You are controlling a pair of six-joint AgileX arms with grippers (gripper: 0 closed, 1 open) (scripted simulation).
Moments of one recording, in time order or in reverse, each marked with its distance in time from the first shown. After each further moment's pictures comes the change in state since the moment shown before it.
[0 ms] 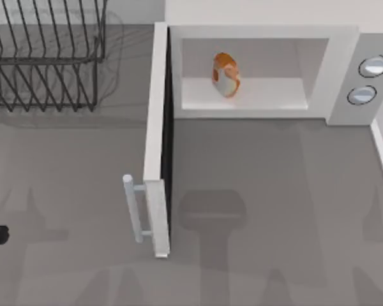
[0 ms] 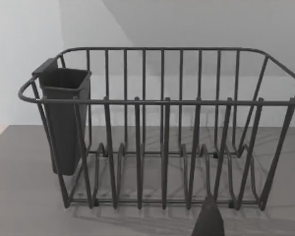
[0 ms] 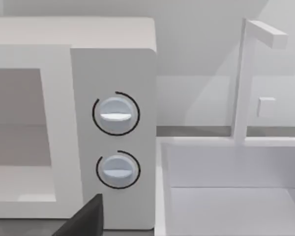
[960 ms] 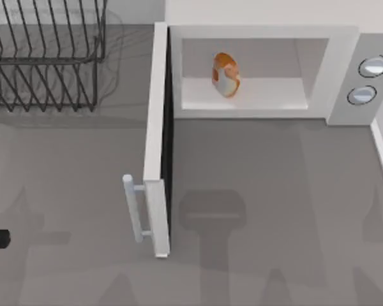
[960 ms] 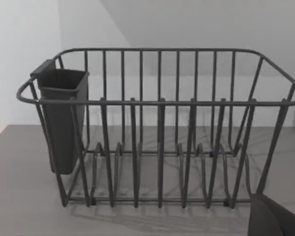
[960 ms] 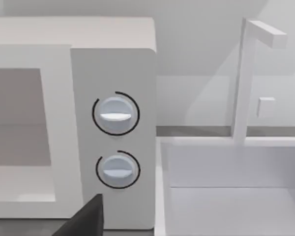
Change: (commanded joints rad) left arm -0.060 -0.079 0.027 -0.104 -0.059 -0.001; right arm 0.000 0.000 0.000 0.000 0.000 0.000
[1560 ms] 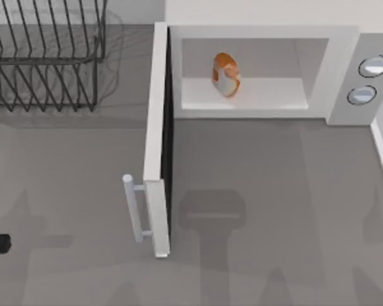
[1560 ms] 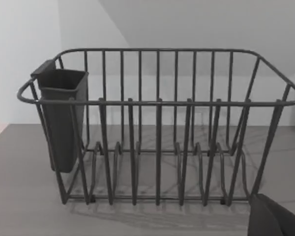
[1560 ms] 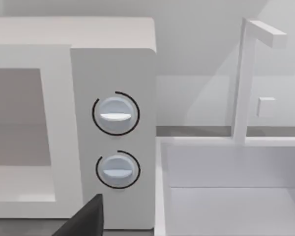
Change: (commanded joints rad) left arm -0.070 -0.056 0.029 -0.092 -0.073 -0.001; right arm 0.000 0.000 0.000 0.000 0.000 0.000
